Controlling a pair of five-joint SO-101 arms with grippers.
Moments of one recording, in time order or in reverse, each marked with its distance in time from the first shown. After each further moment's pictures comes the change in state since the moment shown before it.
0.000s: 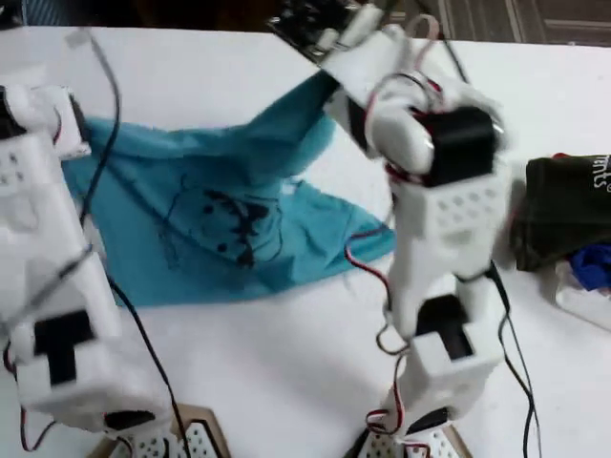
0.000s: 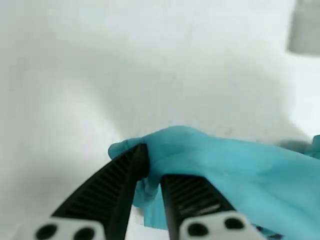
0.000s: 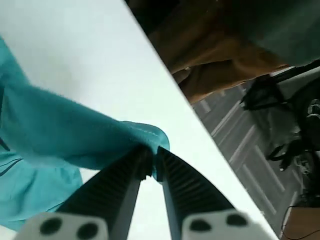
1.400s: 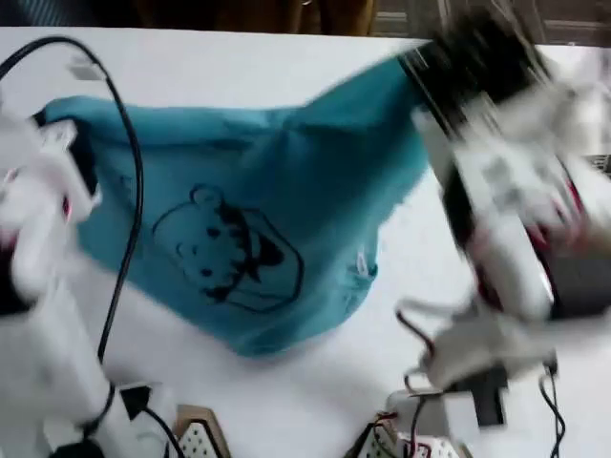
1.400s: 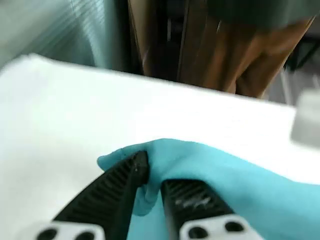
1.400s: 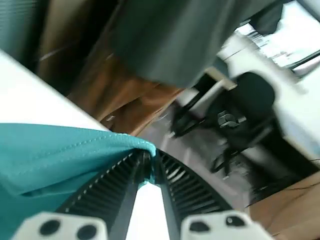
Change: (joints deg) left arm 4.1 -34.0 30.2 -20.8 2.7; right arm 8.9 -12.2 -1.4 -2.8 -7.4
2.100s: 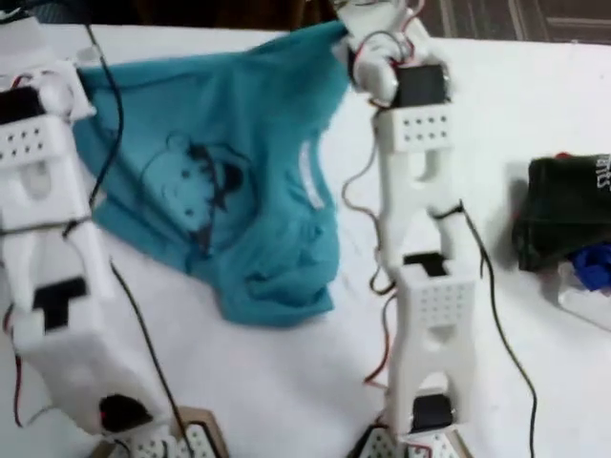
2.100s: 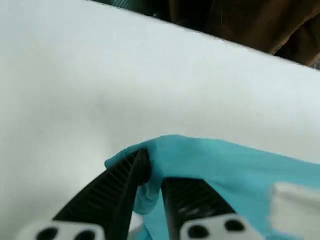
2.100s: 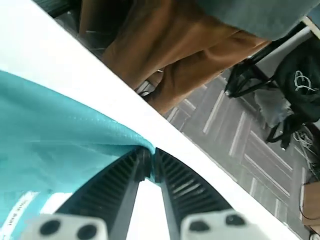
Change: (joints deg) left arm -6.2 54.9 -23.5 -15.5 -0.6; right arm -3.5 40.1 0.3 -25.9 0.0
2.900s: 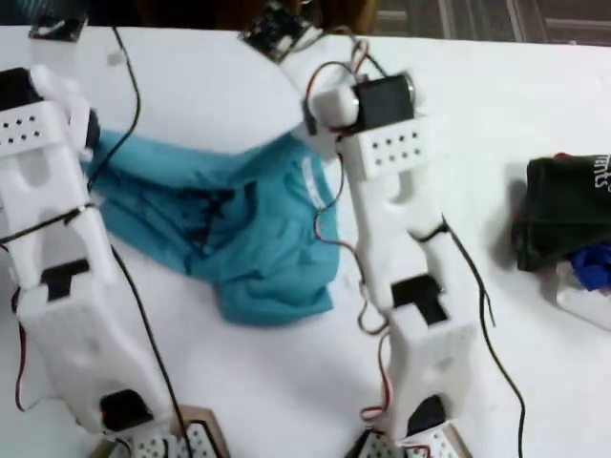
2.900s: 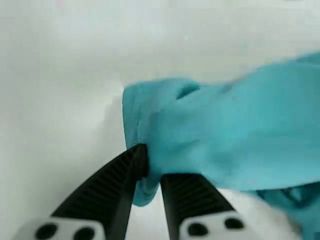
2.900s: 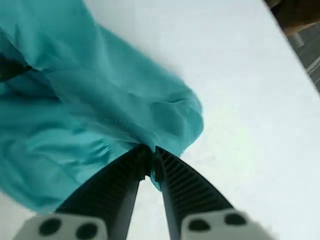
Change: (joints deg) left arm 0.4 3.3 -11.3 36.5 -24.6; right arm -10.2 -18.6 19.8 28.7 0.0
